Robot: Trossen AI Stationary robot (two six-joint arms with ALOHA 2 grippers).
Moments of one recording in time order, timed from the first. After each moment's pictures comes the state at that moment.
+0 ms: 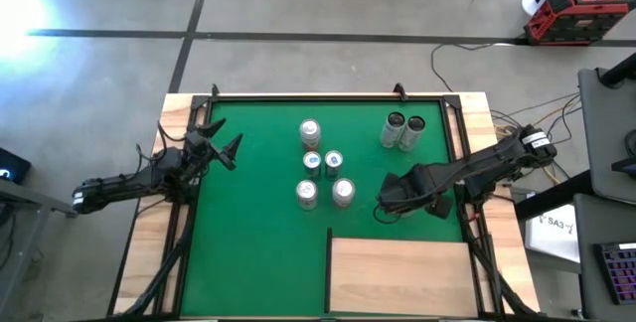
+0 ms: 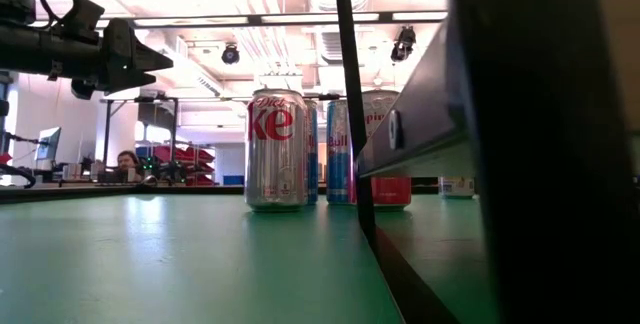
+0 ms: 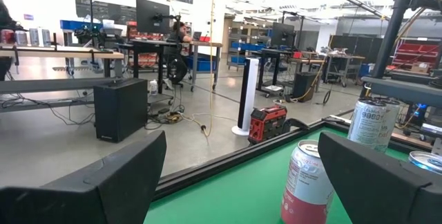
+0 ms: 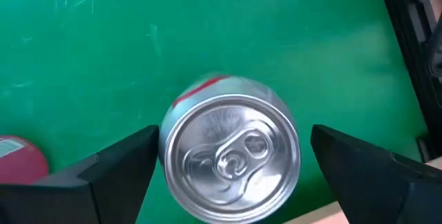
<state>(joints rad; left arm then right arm) 0.18 0.01 0.02 0.12 -0.64 -0.02 0.28 1.50 1.14 -1.35 0.08 2.30</state>
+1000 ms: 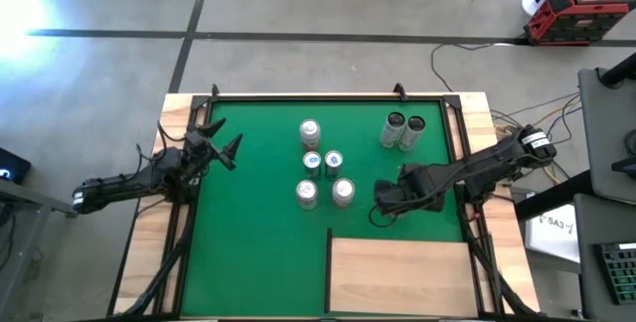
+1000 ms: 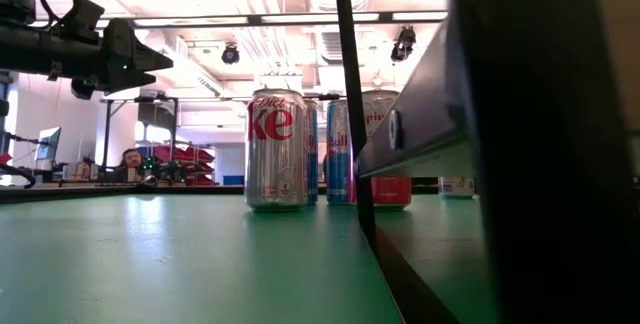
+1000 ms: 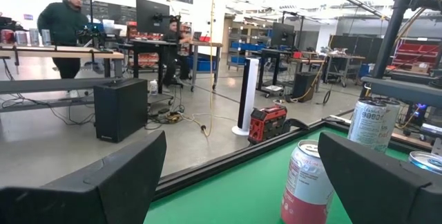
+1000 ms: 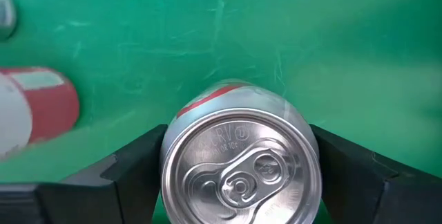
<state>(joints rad) 0.18 0.01 0.02 0.12 -0.64 -0.02 0.28 1.50 1.13 -1.22 0.15 2.02</state>
